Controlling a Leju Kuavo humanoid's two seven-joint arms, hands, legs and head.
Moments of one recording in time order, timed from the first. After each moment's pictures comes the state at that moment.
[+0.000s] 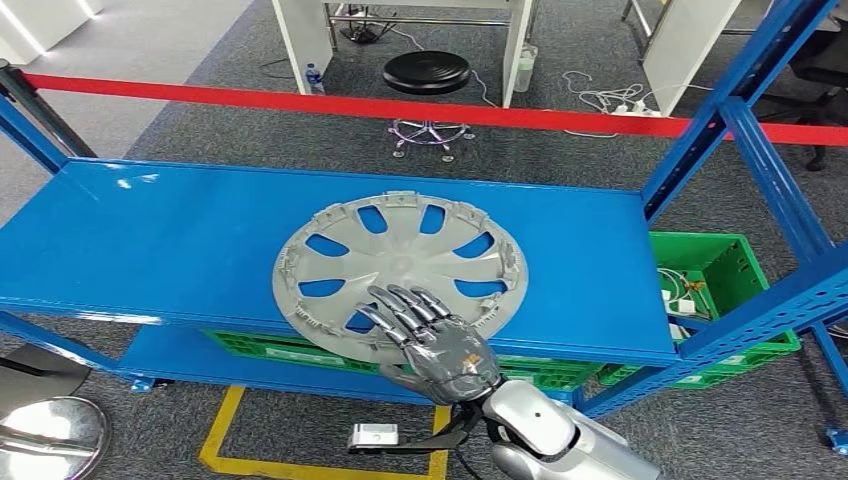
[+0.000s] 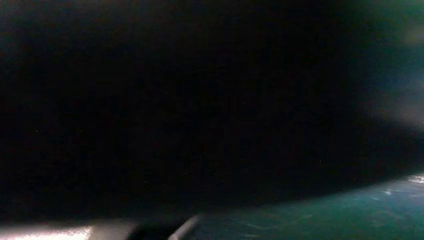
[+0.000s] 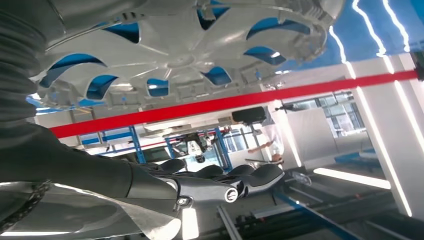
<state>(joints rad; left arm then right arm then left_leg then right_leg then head) -0.04 0.02 -1.24 -0.32 -0.22 0.41 -0.17 -0.28 -0.13 0.89 -1.31 1.24 -0.51 -0.11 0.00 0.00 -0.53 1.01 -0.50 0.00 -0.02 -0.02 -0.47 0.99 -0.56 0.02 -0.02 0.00</state>
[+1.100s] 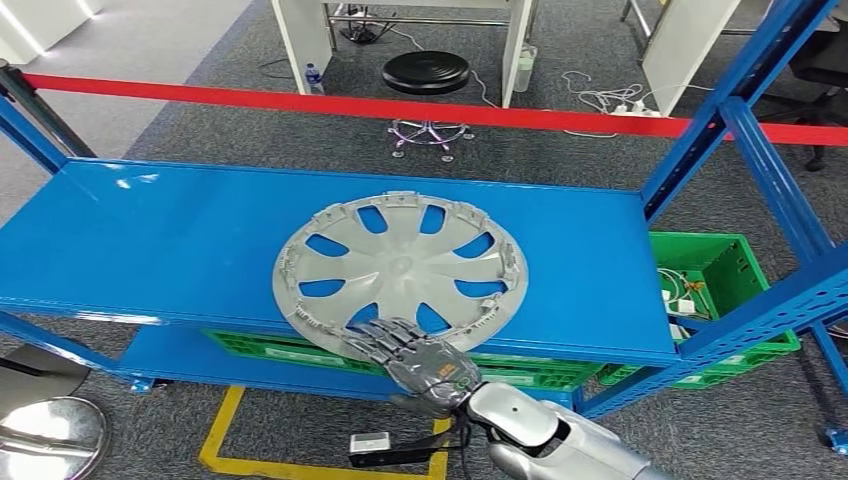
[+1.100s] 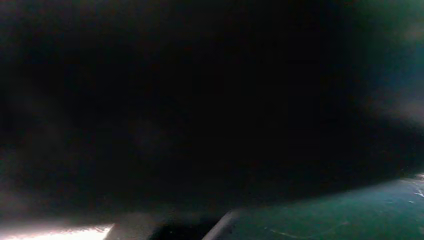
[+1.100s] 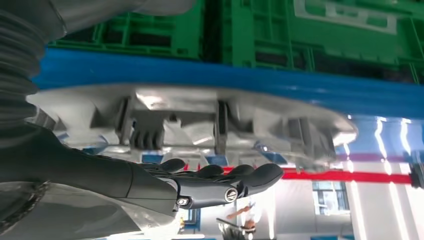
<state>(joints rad) -0.04 0.04 -1.26 -0.31 -0.22 0.40 -0.17 -0.33 -0.12 0.96 -1.14 1.21 -0.30 -0.14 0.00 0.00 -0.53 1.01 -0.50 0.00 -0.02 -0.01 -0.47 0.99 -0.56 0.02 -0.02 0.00</state>
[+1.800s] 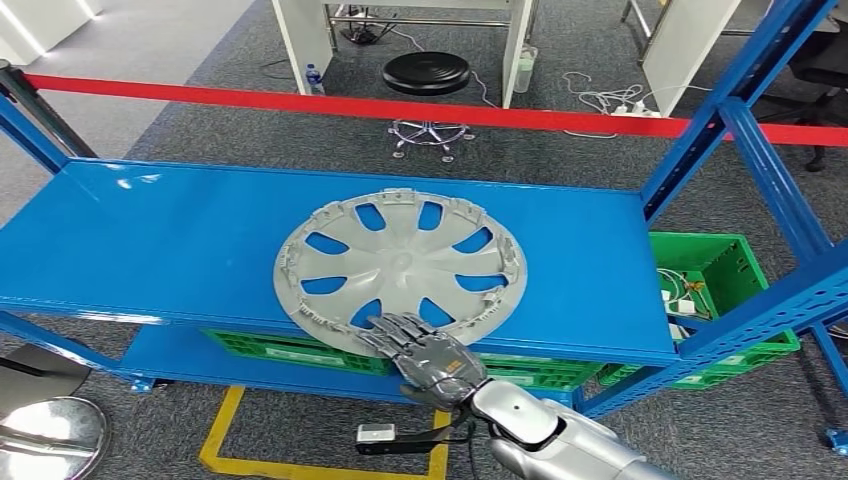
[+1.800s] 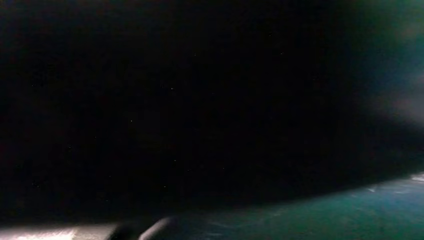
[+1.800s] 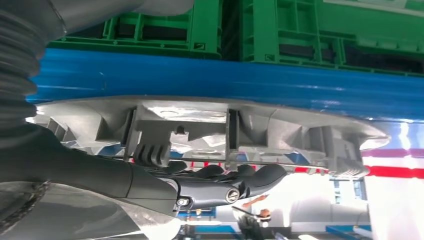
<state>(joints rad) -0.05 0.00 -1.27 -0.31 -0.25 0.41 -0.09 -0.36 -0.08 0.96 -0.98 1.24 -0.44 -0.11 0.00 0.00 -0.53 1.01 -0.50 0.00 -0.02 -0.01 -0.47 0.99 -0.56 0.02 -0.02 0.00</state>
